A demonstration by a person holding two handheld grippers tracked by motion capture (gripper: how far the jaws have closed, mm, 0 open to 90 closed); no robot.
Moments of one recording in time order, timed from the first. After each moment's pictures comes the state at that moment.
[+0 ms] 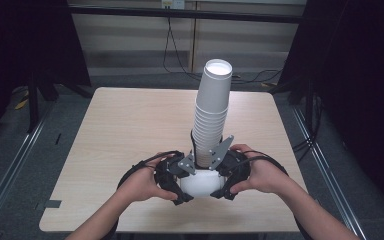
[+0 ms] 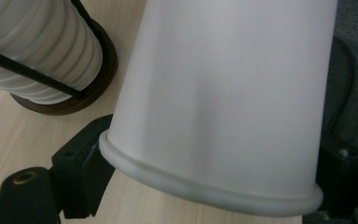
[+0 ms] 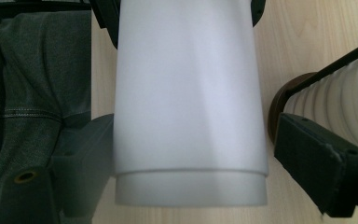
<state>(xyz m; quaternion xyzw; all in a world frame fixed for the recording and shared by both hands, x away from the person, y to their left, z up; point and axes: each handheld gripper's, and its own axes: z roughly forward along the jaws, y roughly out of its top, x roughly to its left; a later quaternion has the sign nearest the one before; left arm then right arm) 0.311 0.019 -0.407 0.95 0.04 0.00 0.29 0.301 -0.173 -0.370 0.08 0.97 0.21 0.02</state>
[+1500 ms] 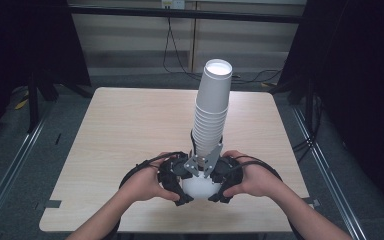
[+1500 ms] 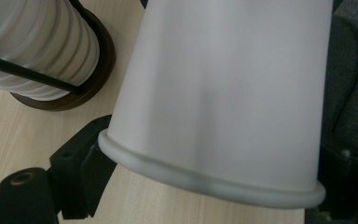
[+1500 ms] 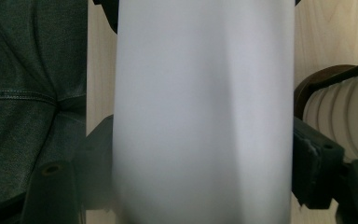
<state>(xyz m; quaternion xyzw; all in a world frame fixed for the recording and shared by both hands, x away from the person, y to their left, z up) 0.310 0.010 -0.405 0.97 0.03 0.01 0.25 0.299 -0.161 -0.390 0.06 0.98 0.17 0.01</state>
